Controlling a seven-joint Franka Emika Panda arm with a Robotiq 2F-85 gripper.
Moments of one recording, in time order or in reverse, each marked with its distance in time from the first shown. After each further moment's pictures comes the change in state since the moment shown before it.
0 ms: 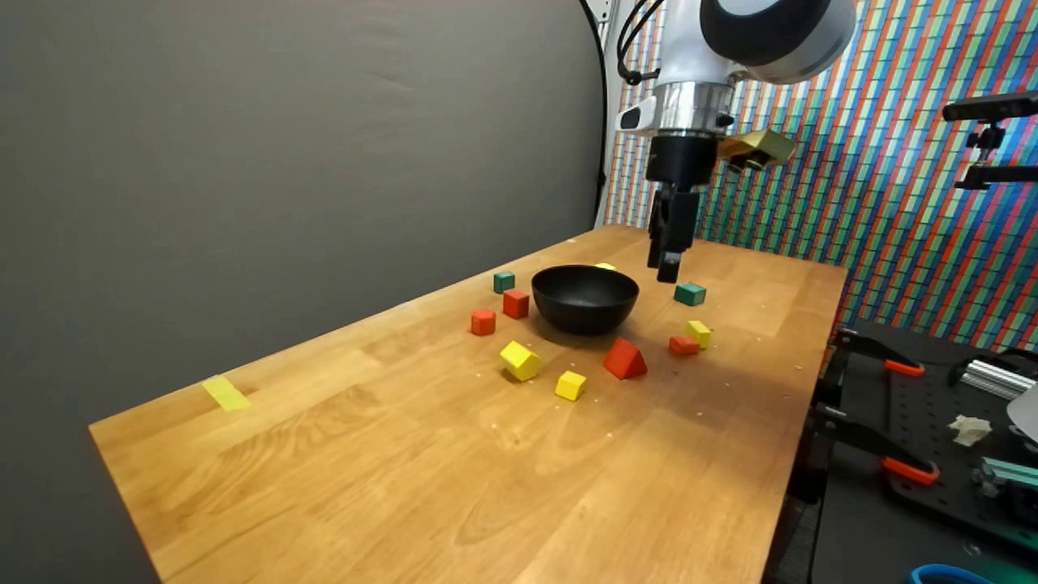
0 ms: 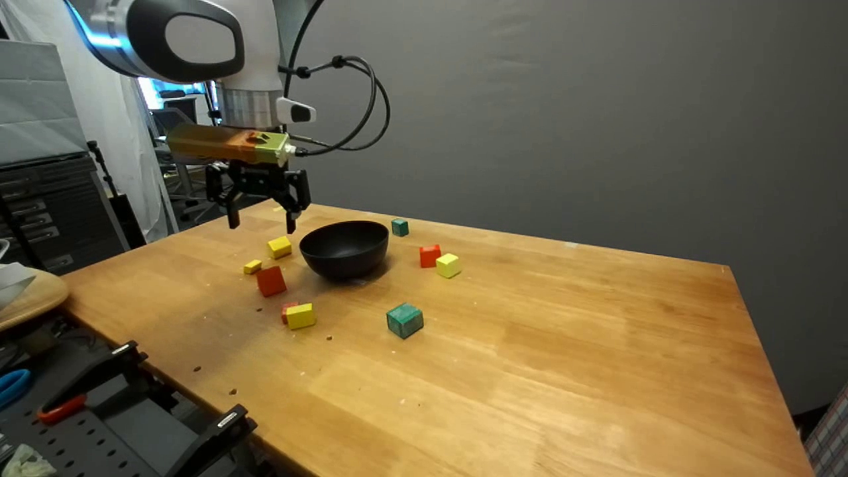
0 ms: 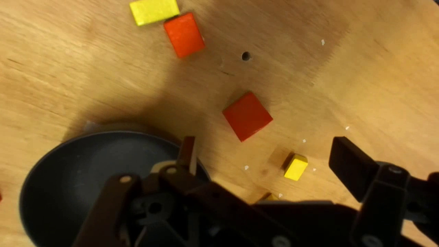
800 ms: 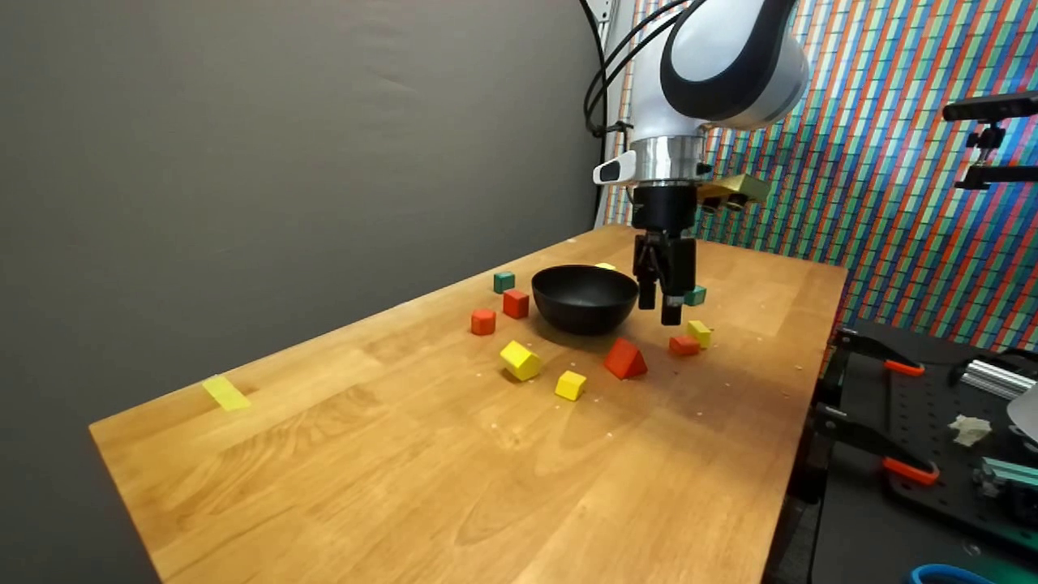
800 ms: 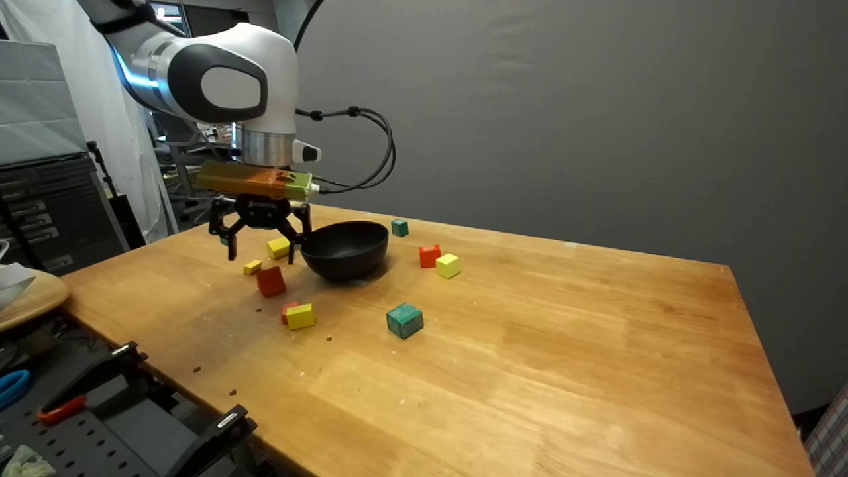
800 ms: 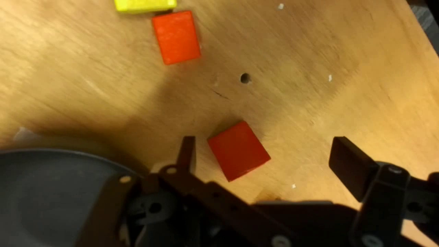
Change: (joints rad) arm -0.090 0.182 0.093 0.083 -0.003 -0.026 -0.201
